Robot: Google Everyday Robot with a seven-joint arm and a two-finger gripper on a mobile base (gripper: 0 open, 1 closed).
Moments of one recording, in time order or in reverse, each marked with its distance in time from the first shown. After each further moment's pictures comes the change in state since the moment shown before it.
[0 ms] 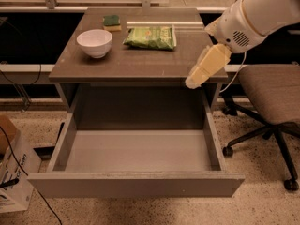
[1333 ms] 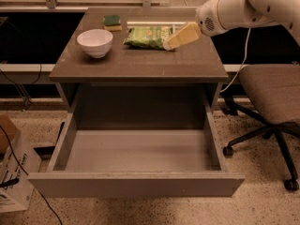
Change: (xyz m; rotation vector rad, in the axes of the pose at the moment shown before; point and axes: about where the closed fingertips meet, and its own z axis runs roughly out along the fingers) arm -0.047 -0.142 0.082 0.174 -0.324 0.197
